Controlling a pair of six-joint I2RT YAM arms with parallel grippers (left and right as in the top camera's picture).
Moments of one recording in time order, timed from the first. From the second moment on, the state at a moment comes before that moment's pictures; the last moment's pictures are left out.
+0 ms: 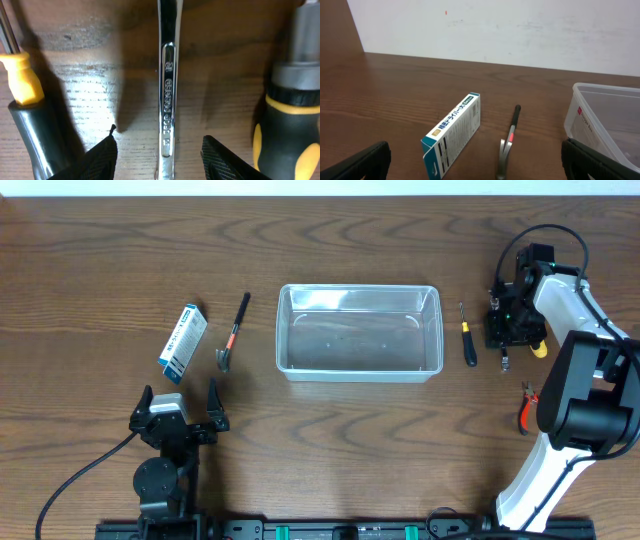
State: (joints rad) left arm 0.06 0.01 0.03 -0.13 -0.01 -0.07; right arm -0.17 2.09 1.48 -0.93 0.07 -0.20
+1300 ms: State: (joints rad) left arm 0.06 0.01 0.03 -0.13 -0.01 -0.07; right arm -0.17 2.09 1.43 -0.84 0.04 -0.21
